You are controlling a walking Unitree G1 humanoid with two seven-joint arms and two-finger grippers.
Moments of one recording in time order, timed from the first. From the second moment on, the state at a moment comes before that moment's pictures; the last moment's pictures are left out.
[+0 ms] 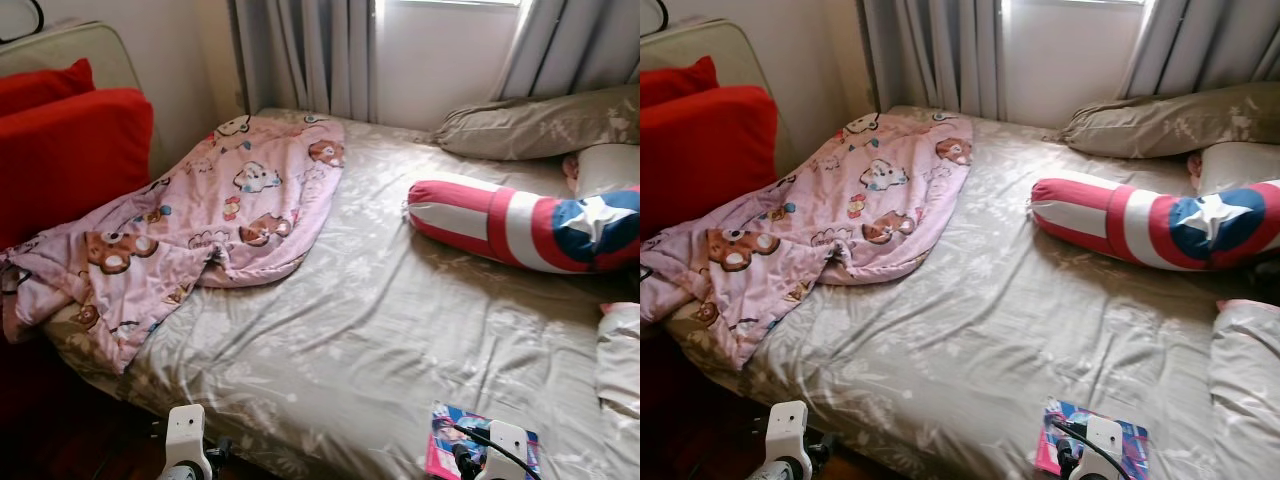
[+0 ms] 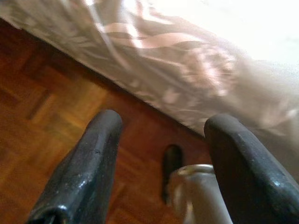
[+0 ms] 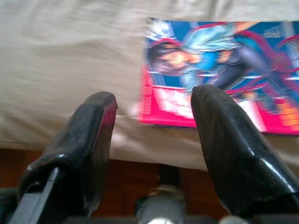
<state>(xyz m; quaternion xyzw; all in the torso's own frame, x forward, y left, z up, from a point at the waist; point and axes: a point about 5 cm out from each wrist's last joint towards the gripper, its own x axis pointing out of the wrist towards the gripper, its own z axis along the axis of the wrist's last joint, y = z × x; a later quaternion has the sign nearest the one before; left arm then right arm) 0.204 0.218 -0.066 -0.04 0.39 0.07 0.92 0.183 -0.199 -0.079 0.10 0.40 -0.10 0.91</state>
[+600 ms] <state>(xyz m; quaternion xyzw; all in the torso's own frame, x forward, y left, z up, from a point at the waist) 0.201 0.223 -0.066 -0.04 0.39 0.09 0.92 0.181 -0.193 -0.081 0.11 0.40 -0.10 0.90</state>
